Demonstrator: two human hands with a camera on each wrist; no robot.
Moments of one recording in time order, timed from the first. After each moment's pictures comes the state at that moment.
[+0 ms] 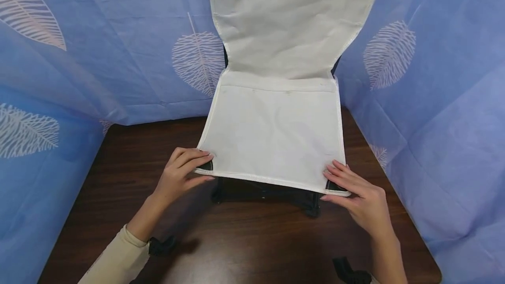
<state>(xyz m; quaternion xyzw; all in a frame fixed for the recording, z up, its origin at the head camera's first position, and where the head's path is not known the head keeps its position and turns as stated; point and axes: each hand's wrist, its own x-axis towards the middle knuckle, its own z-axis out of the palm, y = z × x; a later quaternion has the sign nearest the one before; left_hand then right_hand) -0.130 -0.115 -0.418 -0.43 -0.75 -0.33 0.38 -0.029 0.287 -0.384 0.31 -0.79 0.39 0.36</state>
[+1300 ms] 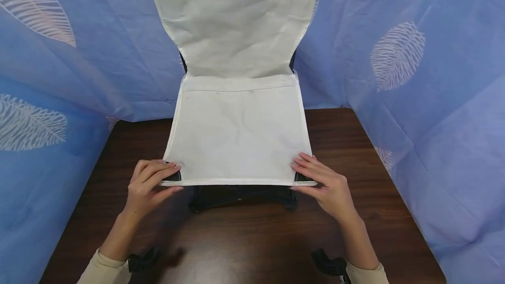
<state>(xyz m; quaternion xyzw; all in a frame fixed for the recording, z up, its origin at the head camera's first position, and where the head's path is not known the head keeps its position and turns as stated) -0.095 -0.176 -0.422 -0.36 -0.76 -0.31 0.45 -0.067 0.247 -0.410 0.31 -0.80 0.41 0.30</state>
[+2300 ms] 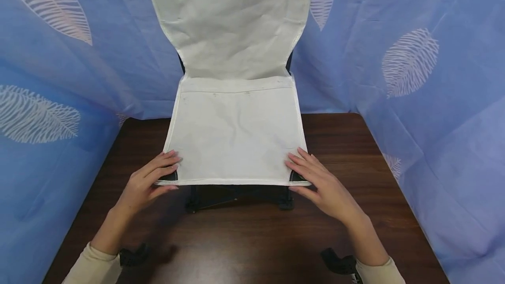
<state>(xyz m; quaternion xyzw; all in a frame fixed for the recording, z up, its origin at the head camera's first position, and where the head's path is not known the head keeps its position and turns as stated) -0.099 -0.207 -0.416 -0.44 -0.76 -0.31 0.37 -0.078 0.239 -0.399 0.37 -0.87 0.29 0.18</state>
